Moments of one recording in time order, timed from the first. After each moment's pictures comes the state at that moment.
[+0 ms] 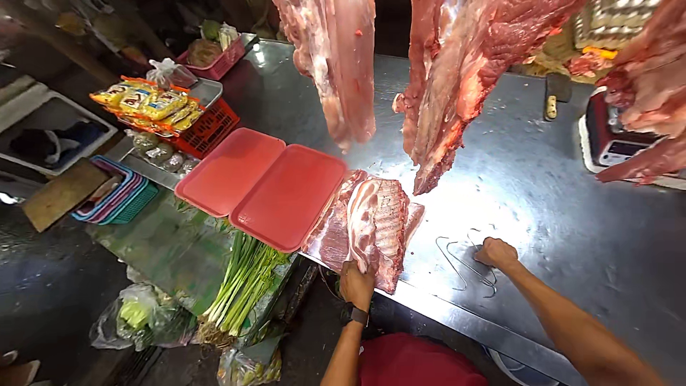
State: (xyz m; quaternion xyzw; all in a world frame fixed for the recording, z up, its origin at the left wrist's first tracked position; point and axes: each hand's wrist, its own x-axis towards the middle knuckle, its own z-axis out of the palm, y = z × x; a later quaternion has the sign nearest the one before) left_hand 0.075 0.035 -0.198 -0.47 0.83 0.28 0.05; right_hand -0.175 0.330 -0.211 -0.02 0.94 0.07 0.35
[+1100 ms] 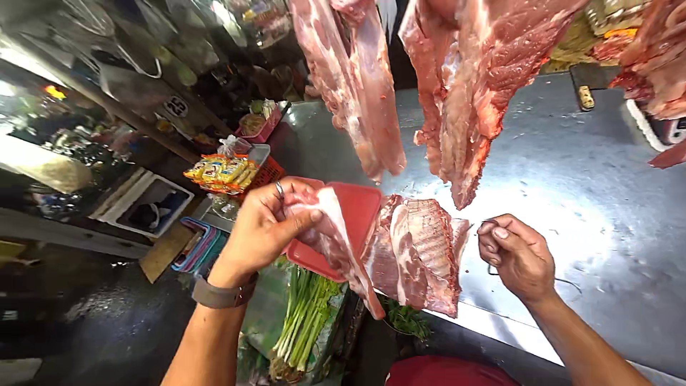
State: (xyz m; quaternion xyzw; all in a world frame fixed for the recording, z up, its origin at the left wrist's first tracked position) left_hand 0.089 -0.163 0.190 0.06 0.87 0.48 -0.12; right_hand -0.037 0.170 -0.005 -0.31 0.50 -0.81 0.03
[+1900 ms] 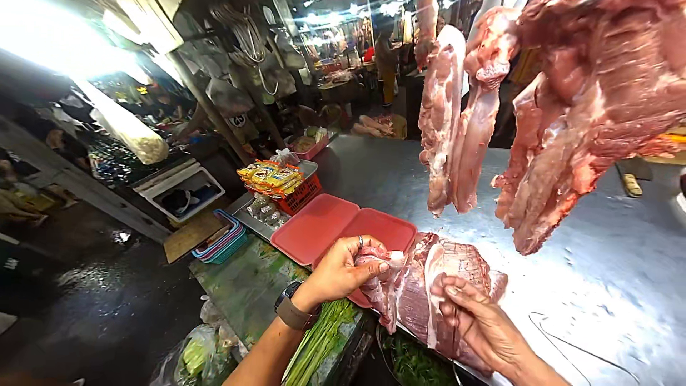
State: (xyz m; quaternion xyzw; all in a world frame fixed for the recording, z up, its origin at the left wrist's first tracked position) left_hand 0.148 -0.199 0.131 0.06 0.81 0.58 -0.07; right_hand 0.053 0.063 0.006 -0.09 0.38 -0.85 0.36
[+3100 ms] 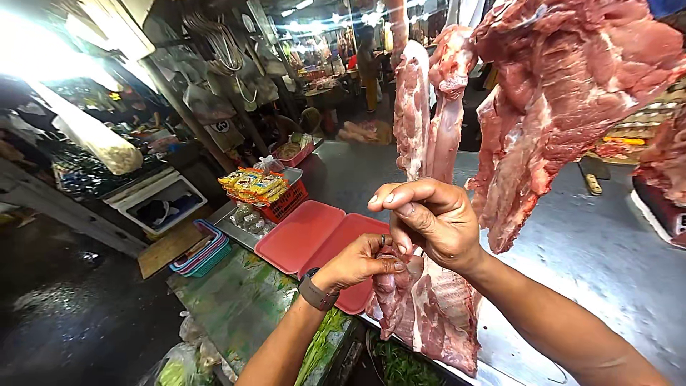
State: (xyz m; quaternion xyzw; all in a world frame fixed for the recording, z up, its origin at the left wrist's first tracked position) left_hand 0.088 -0.169 0.118 0.18 0.69 0.70 0.04; right_hand 0.003 -0.006 0.180 -0.61 0.27 -0.74 0.08
